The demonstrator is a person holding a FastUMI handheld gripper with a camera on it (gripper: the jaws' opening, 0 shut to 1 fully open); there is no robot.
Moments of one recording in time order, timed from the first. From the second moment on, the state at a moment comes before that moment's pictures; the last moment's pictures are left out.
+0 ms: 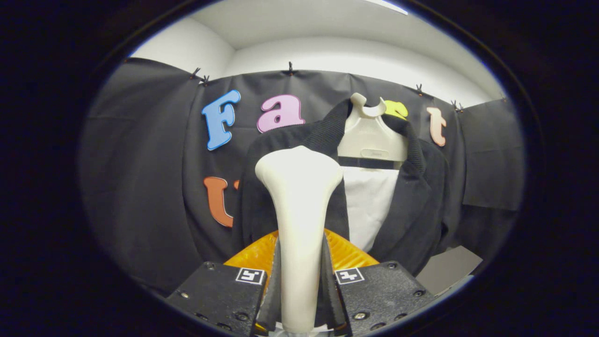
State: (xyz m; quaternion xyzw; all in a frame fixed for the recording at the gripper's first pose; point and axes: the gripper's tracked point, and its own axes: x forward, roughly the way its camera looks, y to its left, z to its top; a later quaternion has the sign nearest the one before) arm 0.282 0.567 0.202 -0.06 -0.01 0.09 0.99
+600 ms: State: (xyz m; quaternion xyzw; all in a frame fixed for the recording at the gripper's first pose) arm 0.277 0.544 0.140 -0.05 0.03 0.08 1.00
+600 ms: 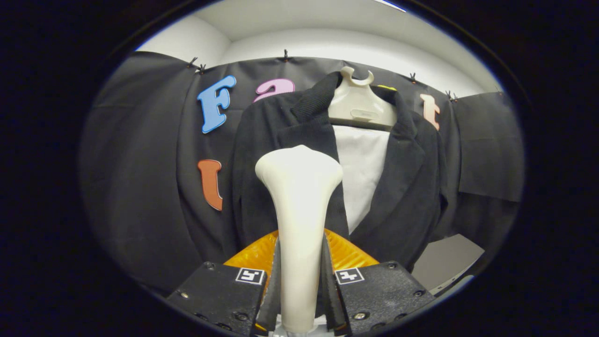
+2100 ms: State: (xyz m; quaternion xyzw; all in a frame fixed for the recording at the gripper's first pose) arm 0.258 0.513 -0.065 -0.06 0.18 0.07 0.98
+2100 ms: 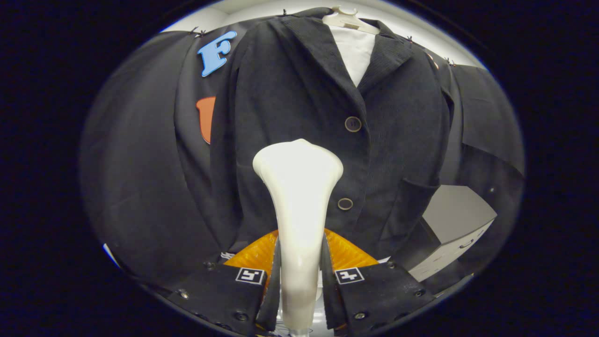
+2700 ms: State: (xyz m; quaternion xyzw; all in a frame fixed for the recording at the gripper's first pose) arm 0.251 0.506 -0.168 -0.08 0.24 0.07 0.97
